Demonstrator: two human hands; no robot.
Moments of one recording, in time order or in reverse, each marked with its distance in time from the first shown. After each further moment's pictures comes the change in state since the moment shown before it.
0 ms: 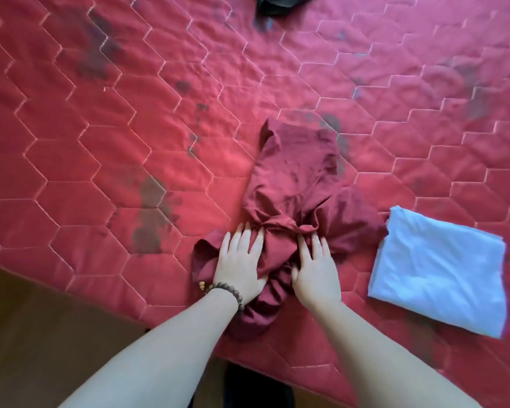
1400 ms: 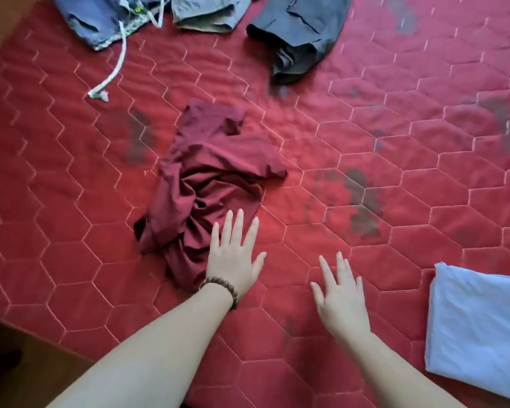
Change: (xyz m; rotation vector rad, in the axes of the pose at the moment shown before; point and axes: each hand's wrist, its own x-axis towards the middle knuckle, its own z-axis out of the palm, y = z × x) left_hand 0.087 -0.091 -0.112 0.159 0.194 -0.076; right_hand 0.058 -0.037 -0.040 0.139 0.061 0.045
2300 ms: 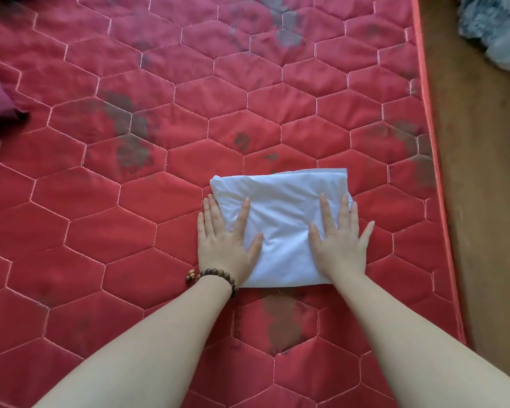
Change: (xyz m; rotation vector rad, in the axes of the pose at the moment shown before) left_hand -0.043 0.415 0.103 -0.175 0.001 0.122; right_hand -0.046 0.404 -0.030 -0.086 0.202 0.367
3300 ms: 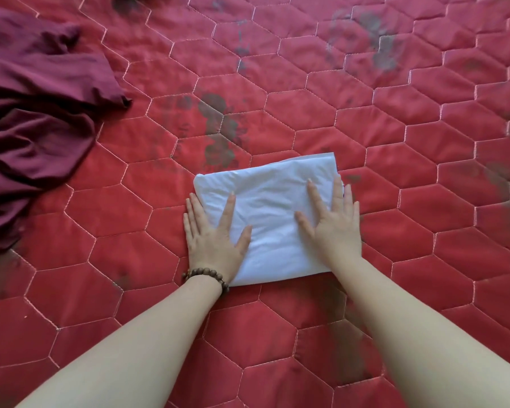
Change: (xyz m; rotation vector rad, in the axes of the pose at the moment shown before) left_hand 0.003 -0.134 -0.035 -0.190 0.087 -0.292; right_hand 0.032 -0.154 -0.006 0.024 0.021 -0.329
